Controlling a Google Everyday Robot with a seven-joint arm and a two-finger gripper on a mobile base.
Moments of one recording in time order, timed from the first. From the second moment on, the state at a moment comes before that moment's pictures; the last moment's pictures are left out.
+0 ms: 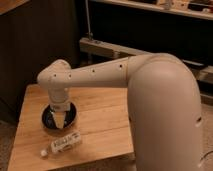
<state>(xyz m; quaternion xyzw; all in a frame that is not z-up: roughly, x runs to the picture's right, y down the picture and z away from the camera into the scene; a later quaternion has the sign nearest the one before) -0.218 0.139 0.690 -0.39 -0.04 0.07 0.92</state>
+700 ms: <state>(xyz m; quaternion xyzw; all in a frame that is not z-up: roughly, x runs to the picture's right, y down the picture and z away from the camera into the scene) -0.219 0.207 0.654 -0.40 -0.16 -0.02 0.90</state>
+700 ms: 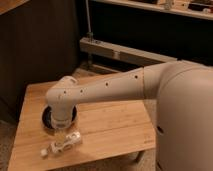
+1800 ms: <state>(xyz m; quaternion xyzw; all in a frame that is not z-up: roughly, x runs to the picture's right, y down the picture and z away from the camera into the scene) -0.218 0.241 0.660 -0.33 -0.17 -0.01 0.93</state>
